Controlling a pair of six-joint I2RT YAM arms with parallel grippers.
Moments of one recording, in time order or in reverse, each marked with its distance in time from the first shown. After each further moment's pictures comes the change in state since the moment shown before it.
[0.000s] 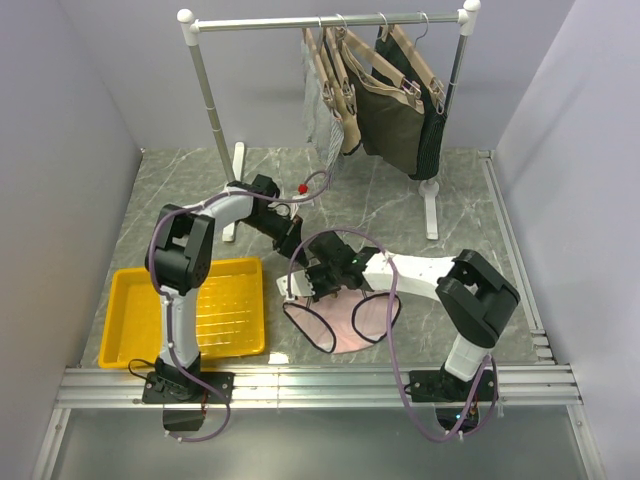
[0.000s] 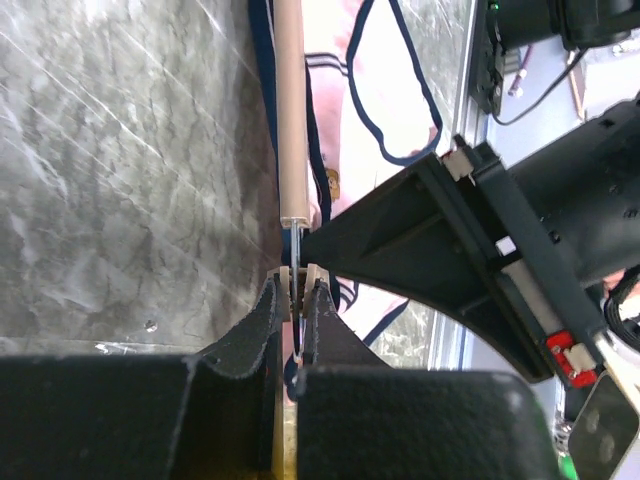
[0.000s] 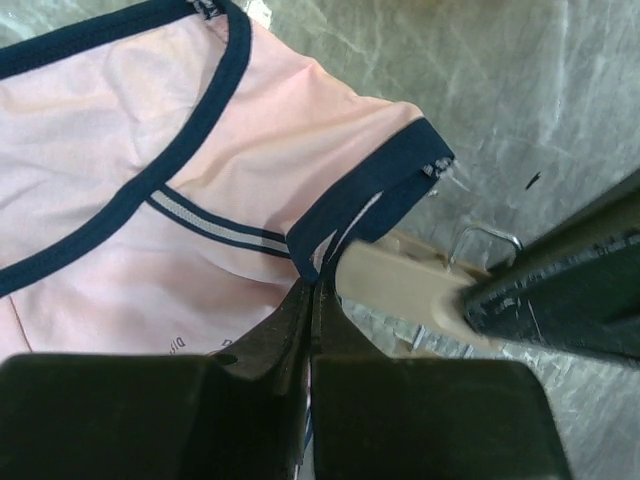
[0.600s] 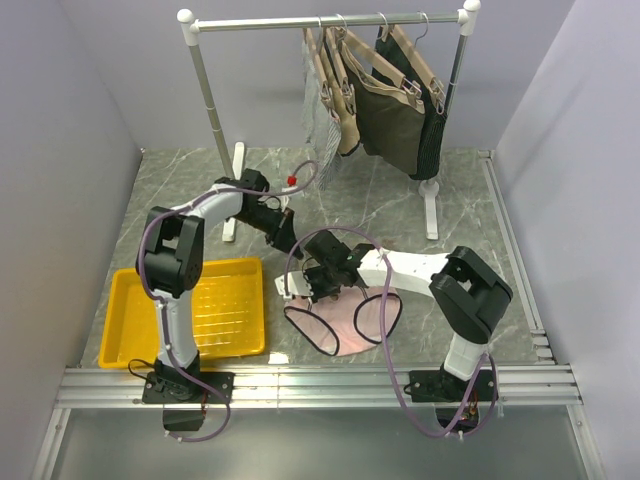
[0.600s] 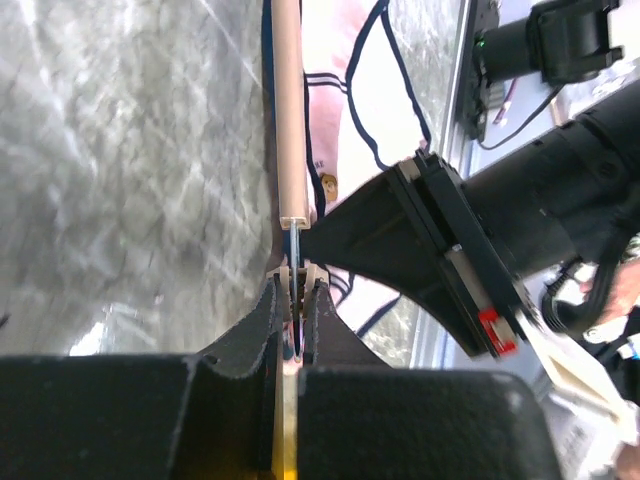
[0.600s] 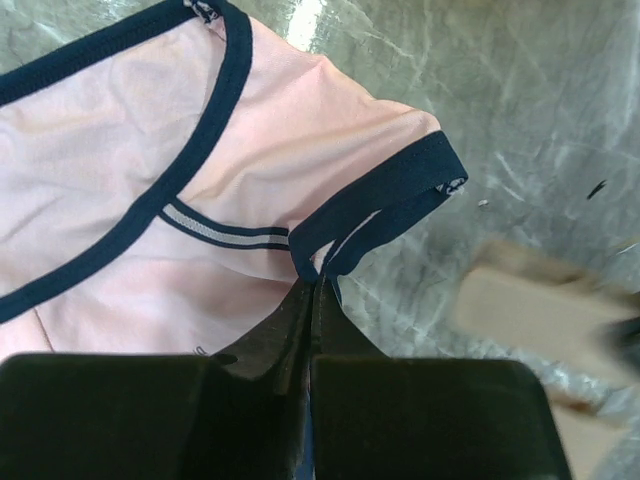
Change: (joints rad) left arm 0.045 -0.058 -0.016 0.026 0.011 -0.069; right arm 0.000 0.045 0.060 -0.105 -0.037 0.046
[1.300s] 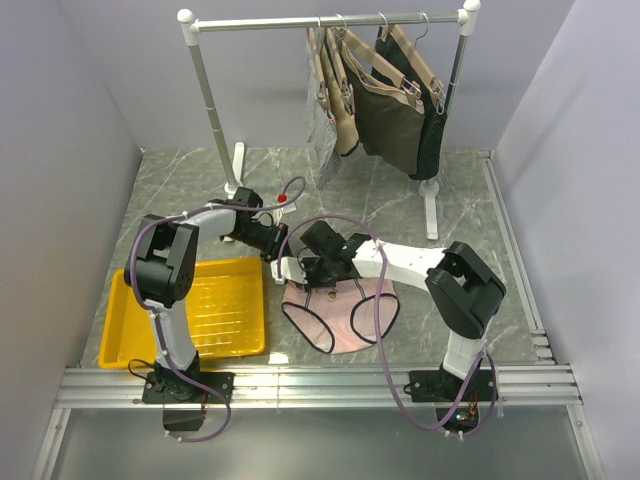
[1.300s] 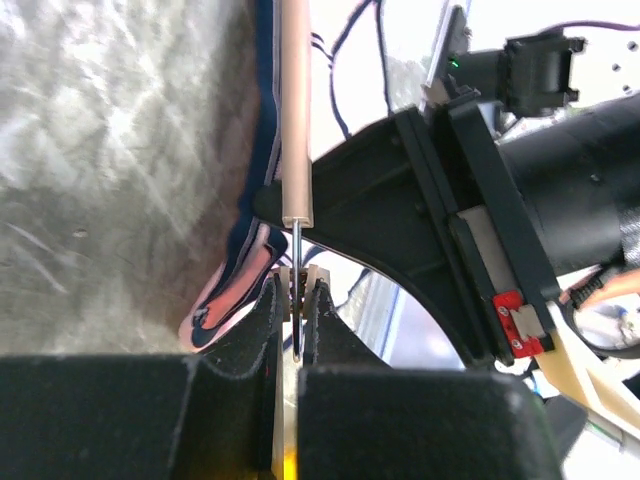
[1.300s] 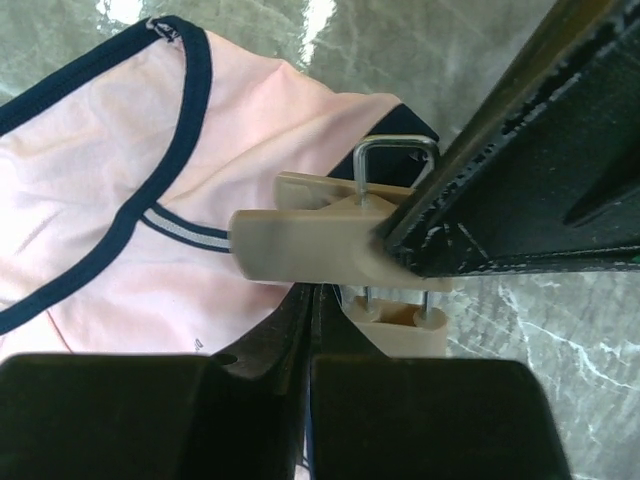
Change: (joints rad) left arm 0.019 -0.102 -0.265 0.198 0.024 -0.278; right arm -0.021 0.044 0.109 -0.071 0.019 0.158
